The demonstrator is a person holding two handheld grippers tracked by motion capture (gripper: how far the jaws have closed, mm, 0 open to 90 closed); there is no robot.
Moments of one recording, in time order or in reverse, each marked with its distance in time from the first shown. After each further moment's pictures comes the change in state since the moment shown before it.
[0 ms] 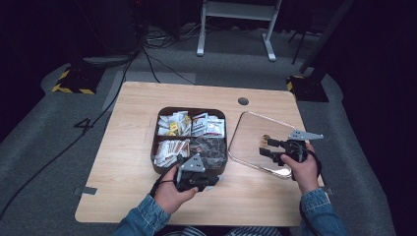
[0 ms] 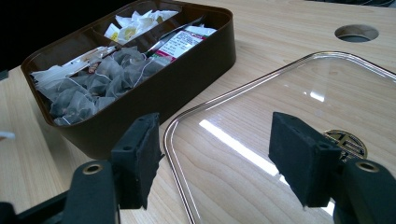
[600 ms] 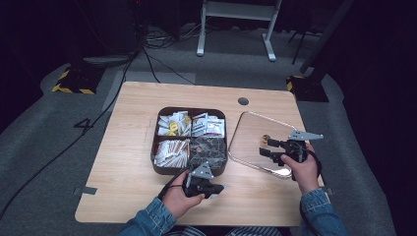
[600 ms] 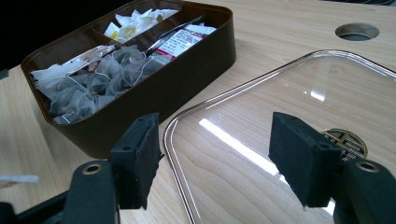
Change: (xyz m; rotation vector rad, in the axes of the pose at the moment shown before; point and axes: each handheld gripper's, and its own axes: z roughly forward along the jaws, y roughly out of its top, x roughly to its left) left arm -0.002 -0.014 0.032 0.092 -0.037 0.002; right arm 0.000 -0.001 0.000 0.003 0.004 0.002
